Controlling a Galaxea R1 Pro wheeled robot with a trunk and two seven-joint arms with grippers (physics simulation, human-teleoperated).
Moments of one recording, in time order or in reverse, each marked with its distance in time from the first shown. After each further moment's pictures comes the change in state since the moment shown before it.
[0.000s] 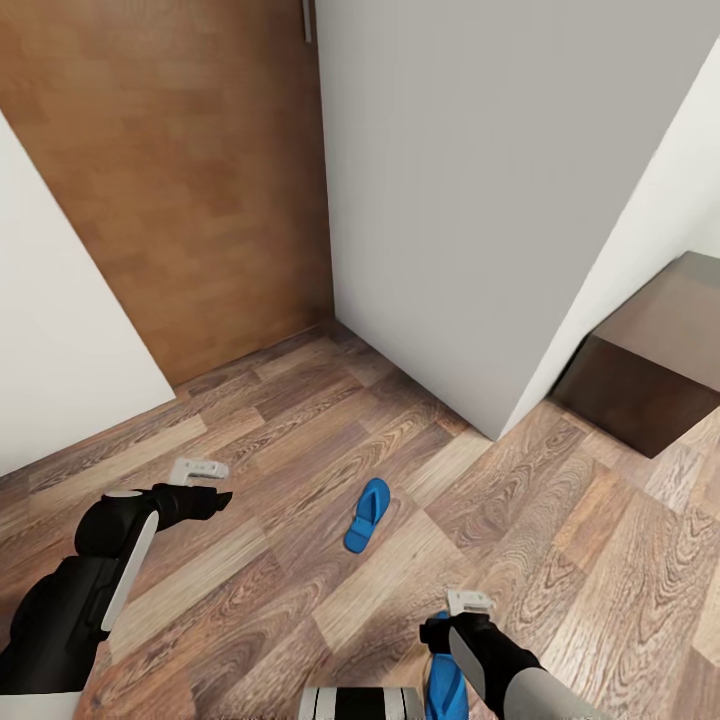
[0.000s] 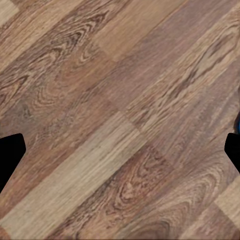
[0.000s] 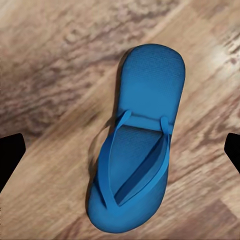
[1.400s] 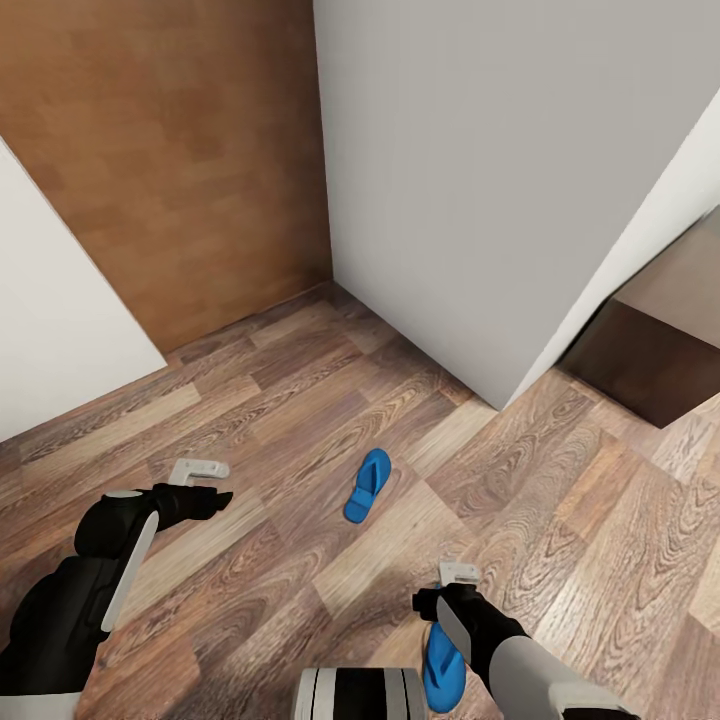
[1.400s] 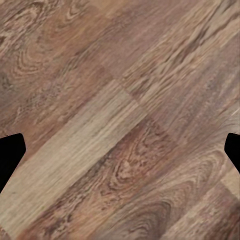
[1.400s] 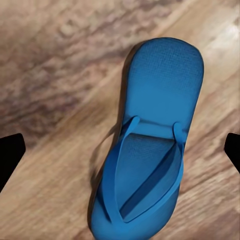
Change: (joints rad) left arm 0.001 0.000 -0.002 -0.003 0.001 0.000 -0.001; right arm -0.073 0.028 0.000 0.002 -0.008 0.008 -0.063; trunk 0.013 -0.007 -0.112
